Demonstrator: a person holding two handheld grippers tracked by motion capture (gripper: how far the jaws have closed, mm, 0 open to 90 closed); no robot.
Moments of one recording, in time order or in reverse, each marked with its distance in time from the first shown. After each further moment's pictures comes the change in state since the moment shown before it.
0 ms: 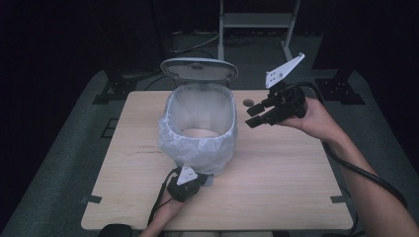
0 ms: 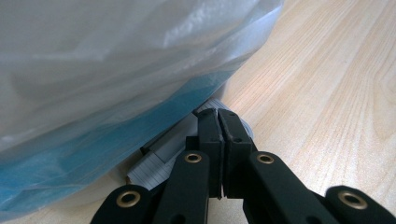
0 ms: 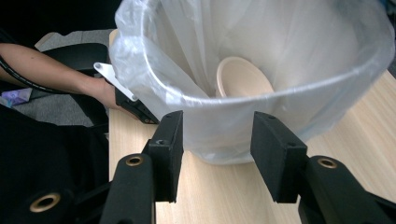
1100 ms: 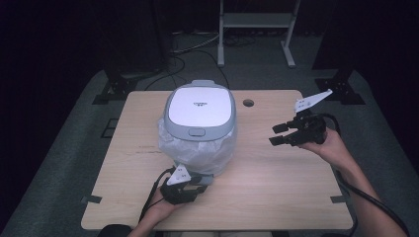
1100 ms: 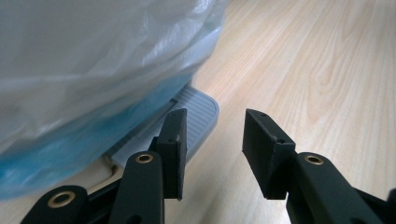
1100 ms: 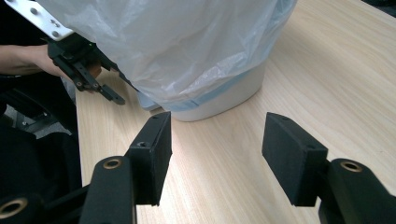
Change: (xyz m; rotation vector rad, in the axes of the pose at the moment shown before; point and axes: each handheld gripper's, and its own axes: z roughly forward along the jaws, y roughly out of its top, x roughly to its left) left arm 0.005 0.004 -0.029 -0.008 -0.140 0.033; right arm -0.025 -0.121 0.008 -0.092 -0.068 0.207
